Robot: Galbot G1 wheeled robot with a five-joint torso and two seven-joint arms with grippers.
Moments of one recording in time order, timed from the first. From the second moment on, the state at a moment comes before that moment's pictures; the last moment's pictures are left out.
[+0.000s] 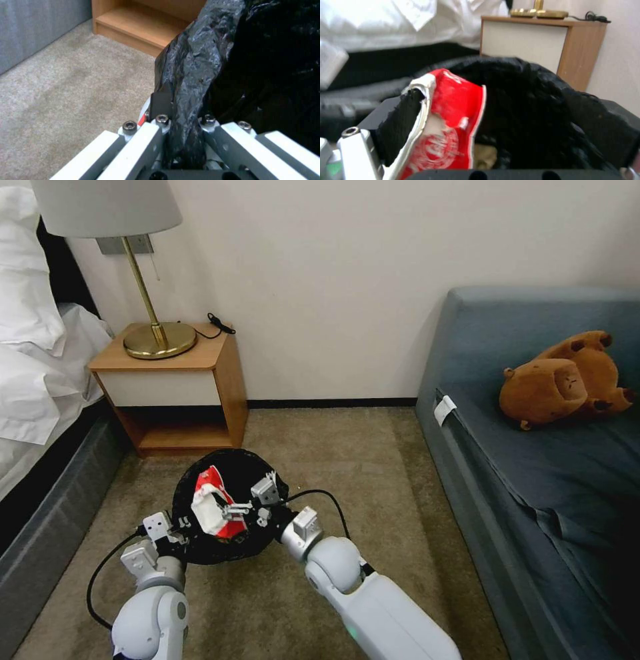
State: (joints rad) left arm 1.42 -1.61 -0.76 -1.97 -0.32 0.38 -0.13; right arm -0.91 1.42 -0.24 1.58 0.21 0.01 -0.14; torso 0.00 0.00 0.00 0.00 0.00
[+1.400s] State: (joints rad) left arm 1.39 -1.61 -0.76 -1.94 -0.30 0.39 -0.14; right arm 0.07 1.27 -0.95 1.56 0.35 -0.57 -0.44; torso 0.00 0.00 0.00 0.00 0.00
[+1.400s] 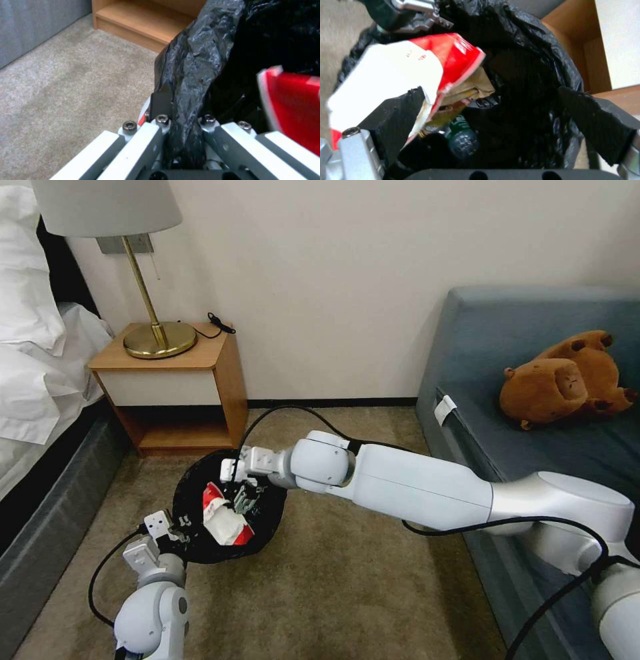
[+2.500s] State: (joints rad) left arm 1.41 -1.61 -0.78 -1.94 -0.30 0.38 -0.13; right arm 0.13 1.32 -0.83 1.52 0.17 -0.42 -0.57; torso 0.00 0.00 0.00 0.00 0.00
